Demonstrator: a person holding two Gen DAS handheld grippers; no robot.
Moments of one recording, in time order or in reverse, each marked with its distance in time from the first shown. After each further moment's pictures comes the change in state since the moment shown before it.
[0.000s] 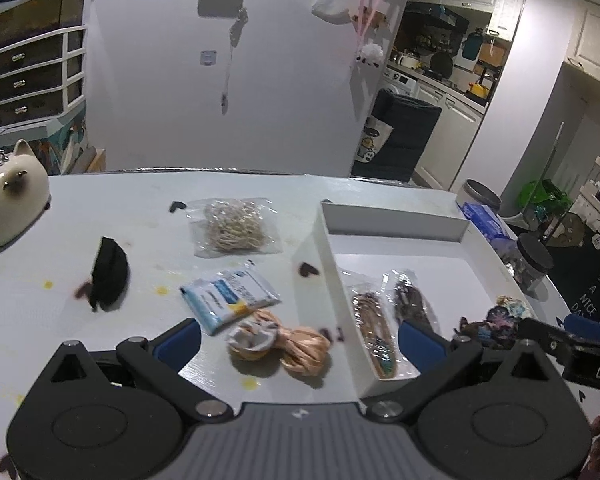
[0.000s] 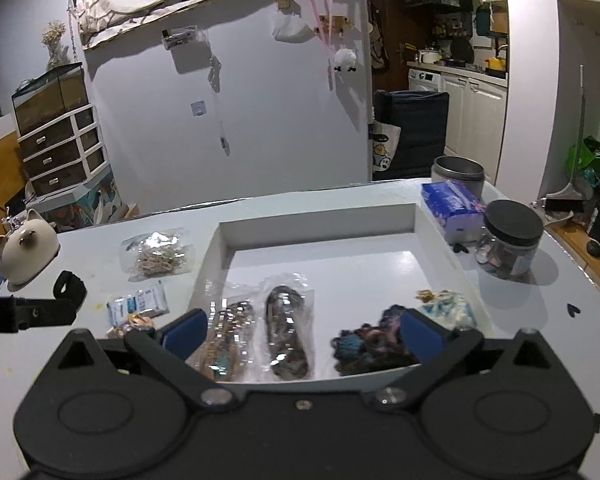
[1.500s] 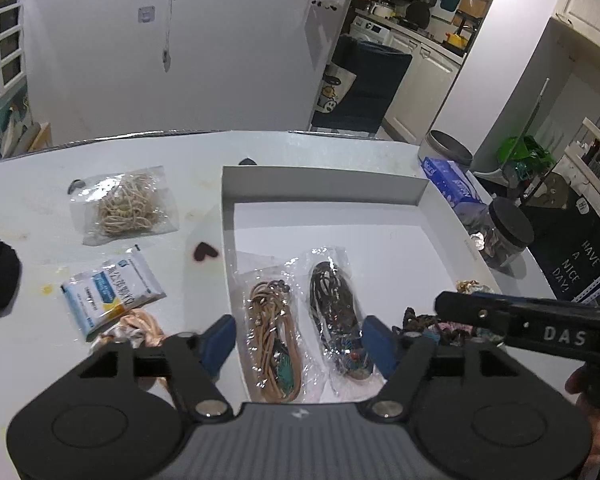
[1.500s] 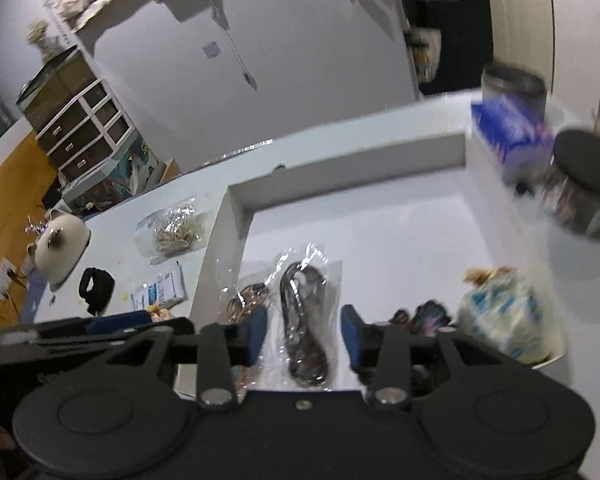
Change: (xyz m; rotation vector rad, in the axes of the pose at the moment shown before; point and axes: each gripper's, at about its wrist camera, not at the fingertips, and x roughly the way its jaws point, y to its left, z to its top) left arm 0.080 -0.100 0.021 0.033 0.161 -0.063; right arm 0.085 -0.057 0.044 0.116 0.263 0.215
